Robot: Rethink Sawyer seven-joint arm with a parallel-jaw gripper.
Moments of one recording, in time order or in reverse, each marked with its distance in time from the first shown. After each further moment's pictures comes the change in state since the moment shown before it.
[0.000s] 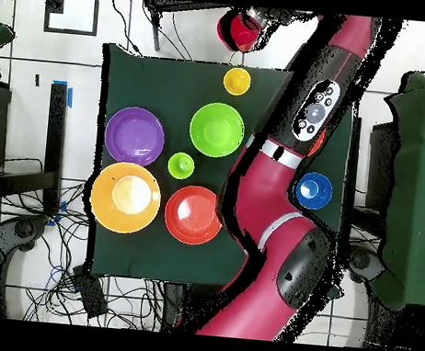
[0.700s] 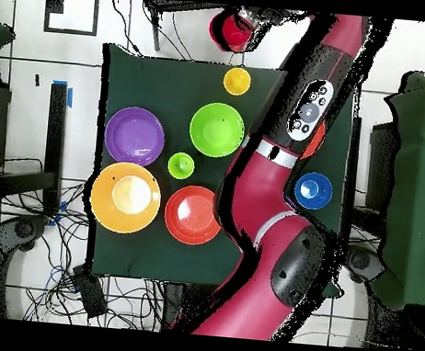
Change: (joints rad) arm 0.015 0.000 -0.033 0.000 0.048 0.000 0.000
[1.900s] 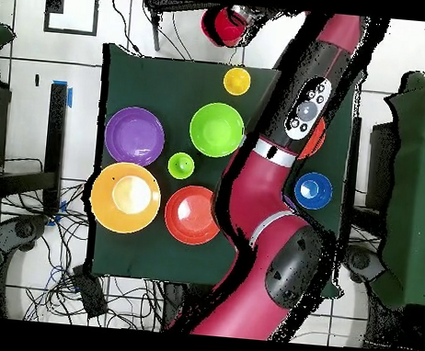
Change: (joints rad) arm 0.018 -0.028 -0.030 0.000 0.070 0.000 0.000
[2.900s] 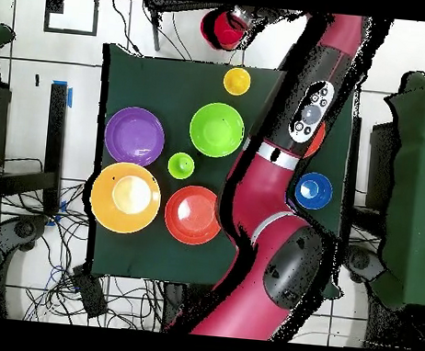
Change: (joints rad) arm 0.000 -0.003 -0.075 0.000 0.111 0.000 0.000
